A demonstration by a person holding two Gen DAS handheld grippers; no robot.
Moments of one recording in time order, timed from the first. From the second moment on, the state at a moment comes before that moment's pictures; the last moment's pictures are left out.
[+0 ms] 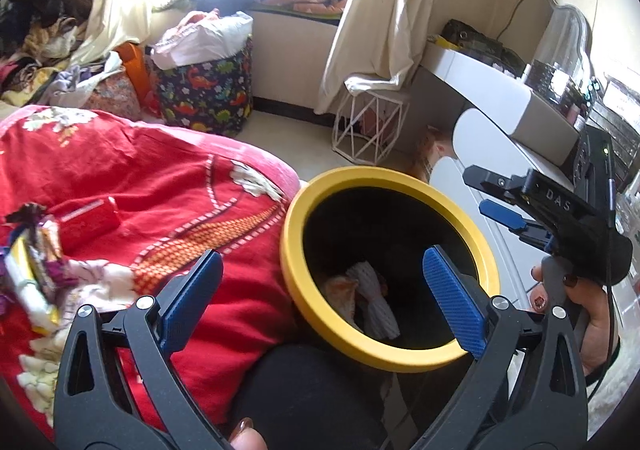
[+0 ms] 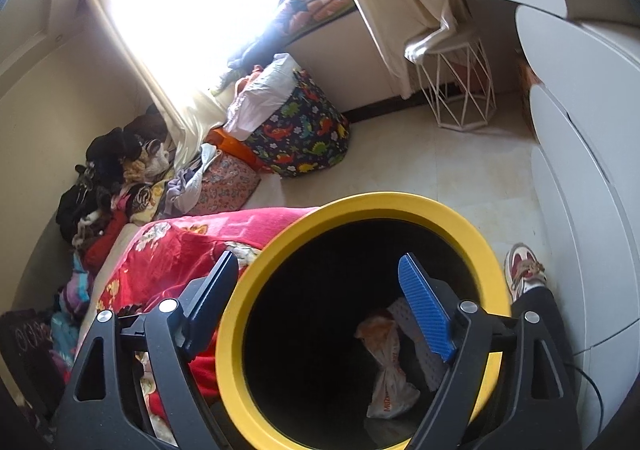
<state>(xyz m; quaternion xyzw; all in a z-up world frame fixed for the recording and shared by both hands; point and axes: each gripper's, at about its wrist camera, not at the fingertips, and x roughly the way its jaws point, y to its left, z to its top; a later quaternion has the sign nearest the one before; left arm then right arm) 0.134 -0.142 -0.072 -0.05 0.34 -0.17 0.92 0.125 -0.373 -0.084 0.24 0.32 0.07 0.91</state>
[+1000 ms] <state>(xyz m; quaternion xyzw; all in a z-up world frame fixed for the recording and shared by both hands) 0.113 -0.054 -0.034 -0.07 0.29 -0.09 0.95 0.106 -0.287 -0.044 0.16 0.28 0.13 0.94</state>
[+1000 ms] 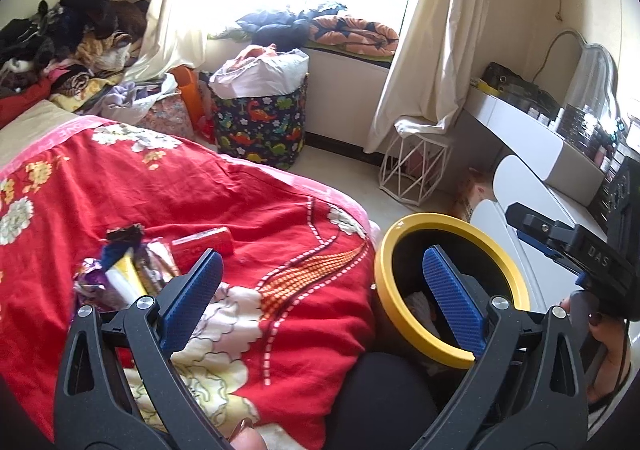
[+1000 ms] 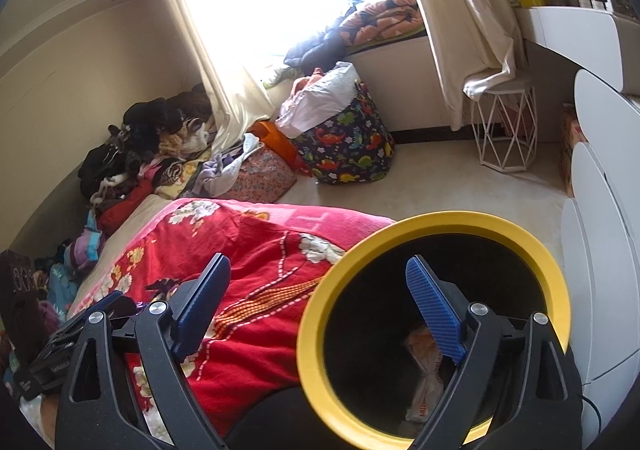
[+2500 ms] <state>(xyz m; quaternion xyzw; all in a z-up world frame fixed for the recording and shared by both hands) 0.076 0.137 -0.042 -0.16 0.27 0.11 0.94 0.103 -0.075 -0.079 0.01 0.36 0.31 0.88</state>
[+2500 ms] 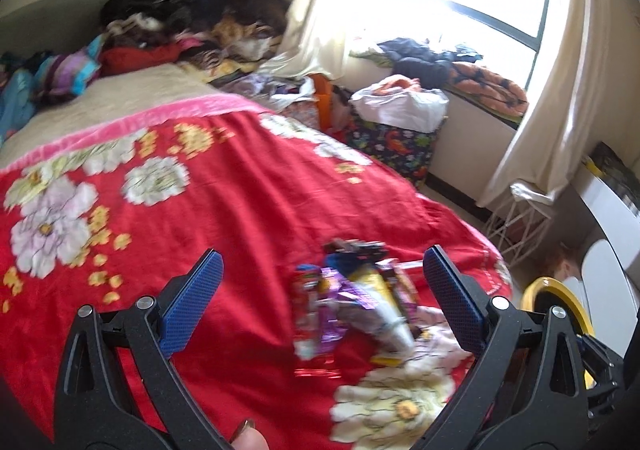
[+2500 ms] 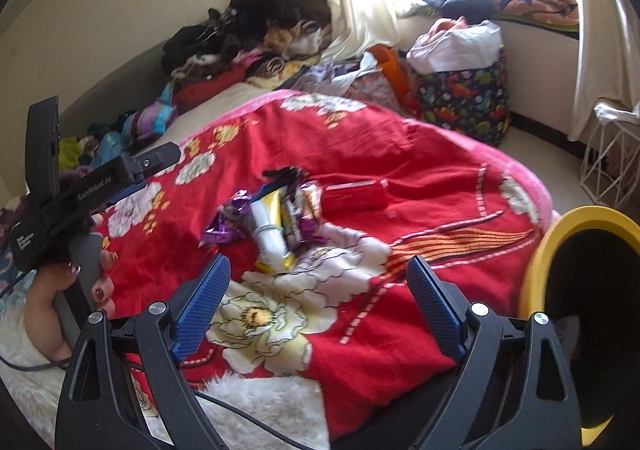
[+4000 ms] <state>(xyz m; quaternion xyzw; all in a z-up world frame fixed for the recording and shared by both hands) 0.086 0.160 -0.138 -0.30 0.41 -0.01 0.86 0.165 0.010 -0.151 0.00 0.46 0.39 0.80</state>
